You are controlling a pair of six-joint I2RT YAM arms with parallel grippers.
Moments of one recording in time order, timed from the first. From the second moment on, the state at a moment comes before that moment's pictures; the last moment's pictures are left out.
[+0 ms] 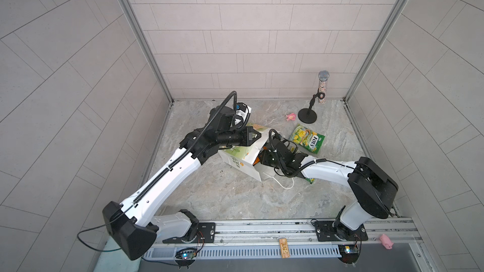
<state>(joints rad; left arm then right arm) -0.62 1.24 1.30 -0.59 0.45 -0.58 0.78 1.61 0.88 -0.02 0.10 0.94</state>
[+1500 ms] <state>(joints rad) -0.62 1.19 1.29 -0.65 0.22 -0.57 0.72 1.48 0.93 -0.07 -0.06 0.79</state>
